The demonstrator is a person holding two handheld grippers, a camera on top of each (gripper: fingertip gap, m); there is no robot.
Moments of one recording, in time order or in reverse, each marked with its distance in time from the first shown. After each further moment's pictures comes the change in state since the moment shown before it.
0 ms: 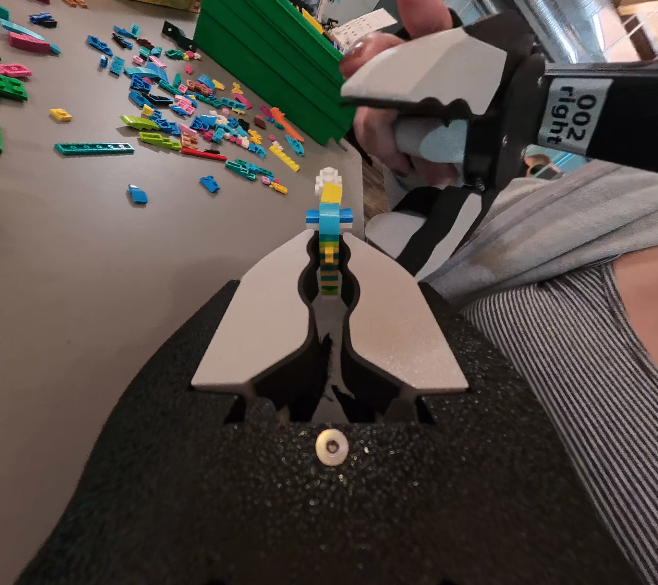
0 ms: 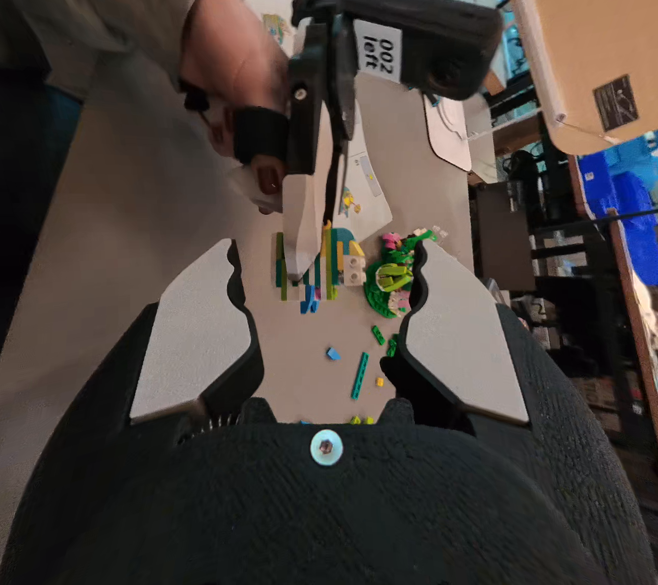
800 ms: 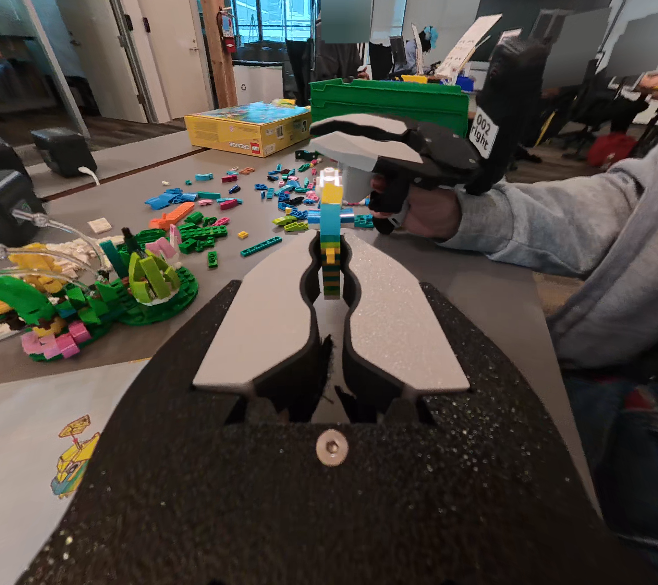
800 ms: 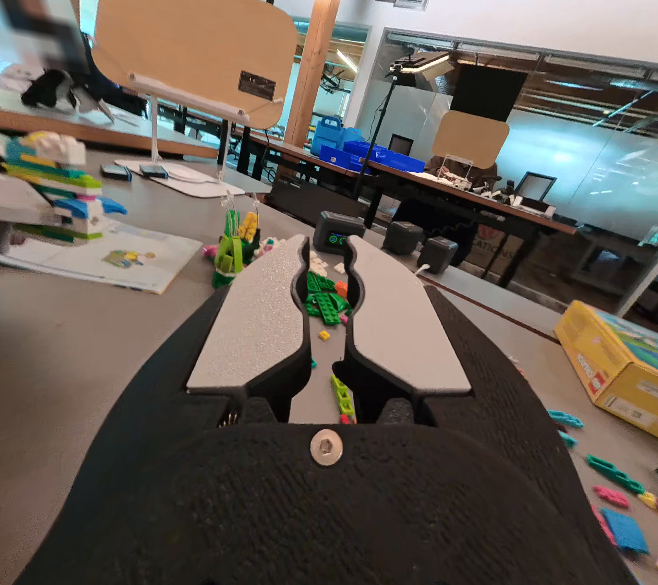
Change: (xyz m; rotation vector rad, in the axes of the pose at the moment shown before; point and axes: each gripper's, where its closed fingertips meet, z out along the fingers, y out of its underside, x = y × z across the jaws) left arm -0.031 -0.021 -0.015 0.194 -0.342 0.605; right arm 0.074 0.123 -0.044 0.338 0.833 0.598
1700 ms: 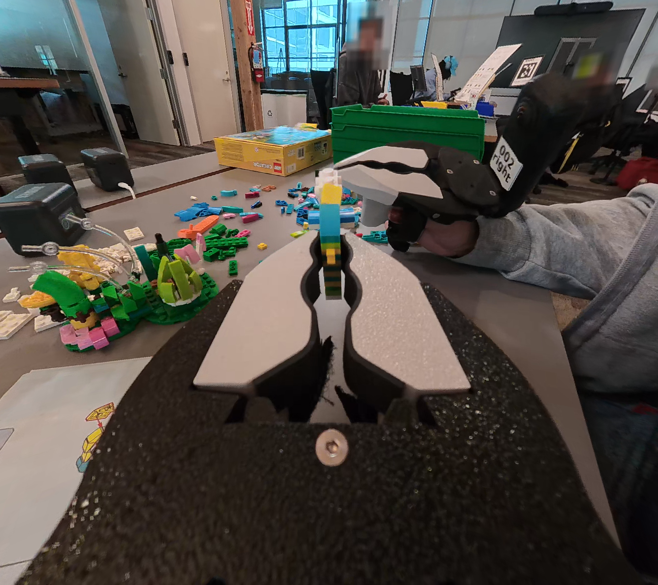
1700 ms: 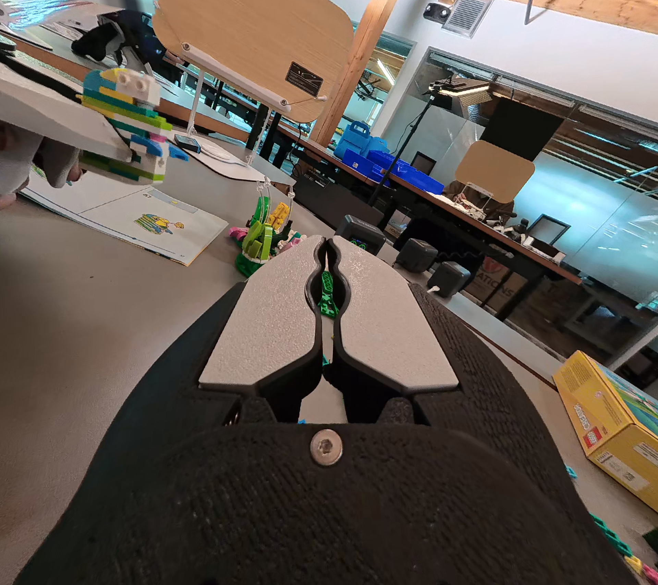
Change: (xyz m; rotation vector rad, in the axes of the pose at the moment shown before) left arm -0.007 -0.008 -0.008 0.072 -0.068 0.004; right arm -0.028 0.000 -0.002 0.010 -0.109 -0.147
